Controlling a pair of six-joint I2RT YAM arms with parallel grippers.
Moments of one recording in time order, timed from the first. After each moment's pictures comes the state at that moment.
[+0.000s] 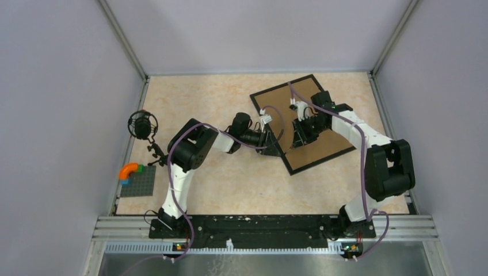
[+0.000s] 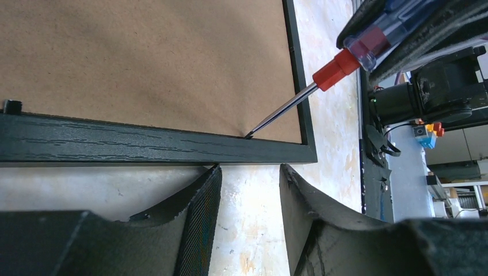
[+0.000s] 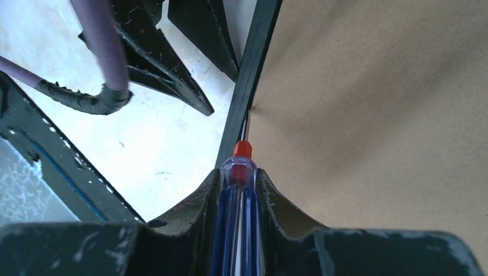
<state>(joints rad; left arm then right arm) -0.59 2.20 1.11 0.63 1.00 -0.45 0.27 1.62 1.17 -0.75 -0.57 -0.20</state>
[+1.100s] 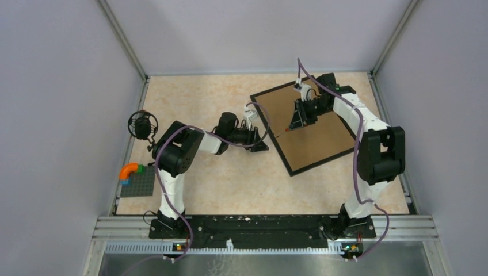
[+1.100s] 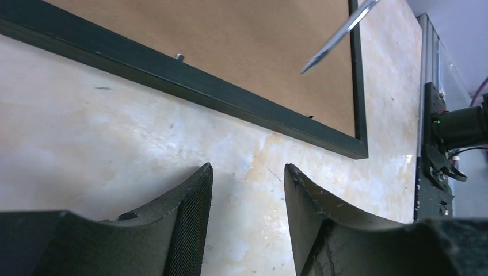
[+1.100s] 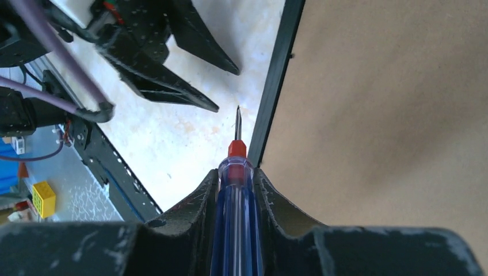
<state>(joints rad) -0.51 2.04 0.95 0.61 0.82 -0.33 0.20 1.74 1.44 -0.83 -0.71 -0.13</state>
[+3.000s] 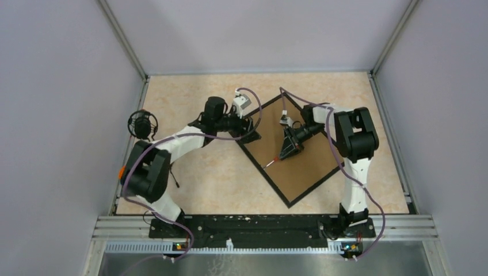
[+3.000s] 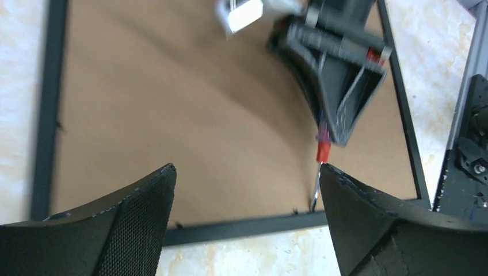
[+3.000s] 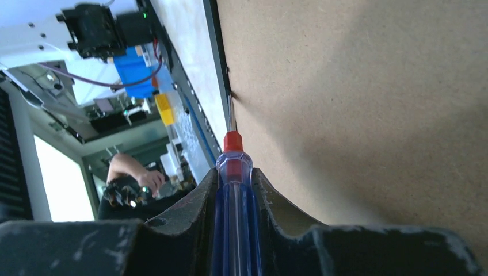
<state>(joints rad) -0.46 1.73 1.00 0.18 0.69 -0.05 0.22 2.17 1.42 -1.03 -1.07 -0.29</state>
